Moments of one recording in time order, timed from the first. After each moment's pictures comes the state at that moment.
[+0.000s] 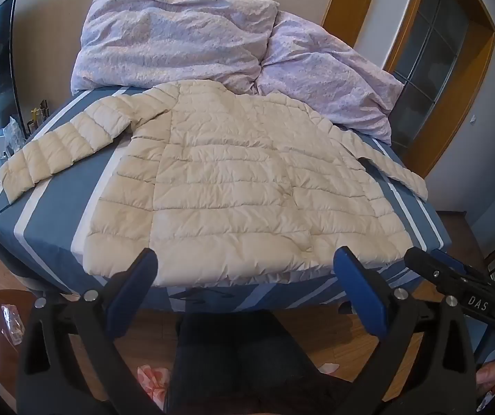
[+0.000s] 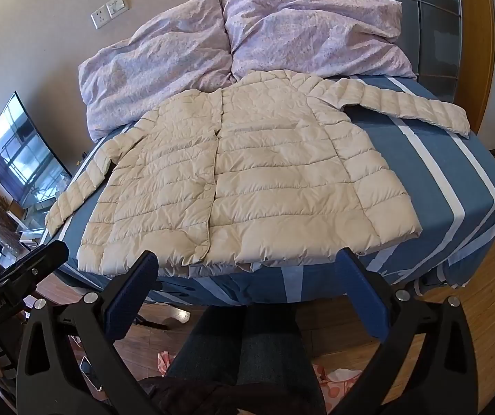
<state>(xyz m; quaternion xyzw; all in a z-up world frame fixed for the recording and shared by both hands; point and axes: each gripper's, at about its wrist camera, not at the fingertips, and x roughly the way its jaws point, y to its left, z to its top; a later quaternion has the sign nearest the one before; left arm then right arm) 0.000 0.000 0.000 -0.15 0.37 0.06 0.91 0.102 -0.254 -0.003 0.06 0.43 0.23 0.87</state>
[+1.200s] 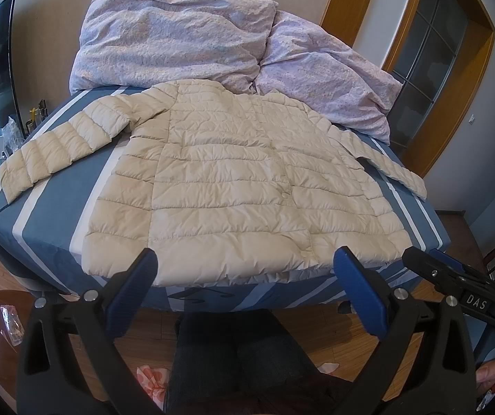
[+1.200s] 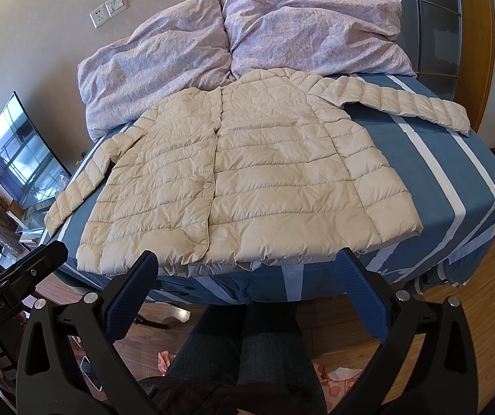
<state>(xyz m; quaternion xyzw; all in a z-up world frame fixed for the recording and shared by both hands) 0.000 0.000 0.000 -0.15 0.37 0.06 0.91 0.102 -0.253 -0.005 0.06 0.44 0.23 0.87</state>
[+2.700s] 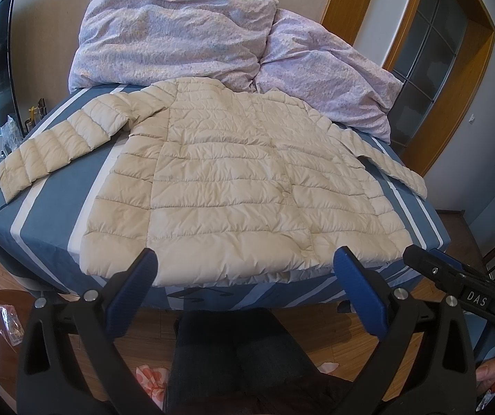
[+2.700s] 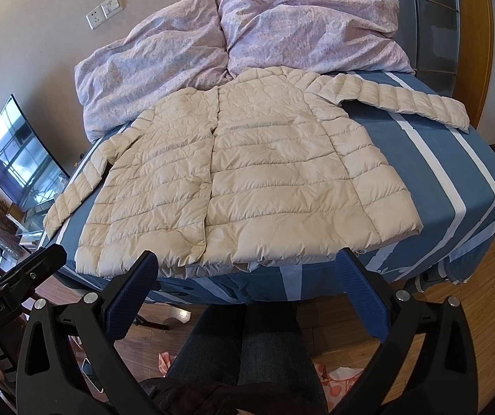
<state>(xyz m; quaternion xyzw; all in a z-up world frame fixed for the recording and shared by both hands) 0.000 0.000 0.000 -0.15 0.37 0.06 0.91 0.108 -0.254 -0.008 0.06 0.44 0.23 0.87</state>
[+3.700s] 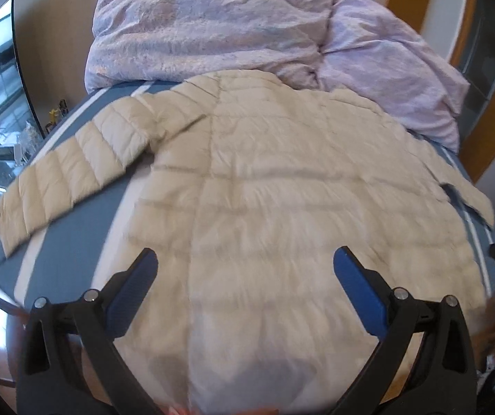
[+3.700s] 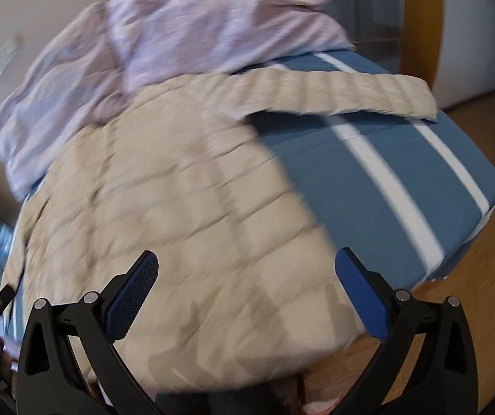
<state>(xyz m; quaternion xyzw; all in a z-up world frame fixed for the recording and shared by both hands) 0.137 0.075 -0.033 -0.12 0.41 0.16 0.89 0.279 -0.326 -0.057 0.11 0.48 0.08 0.87</state>
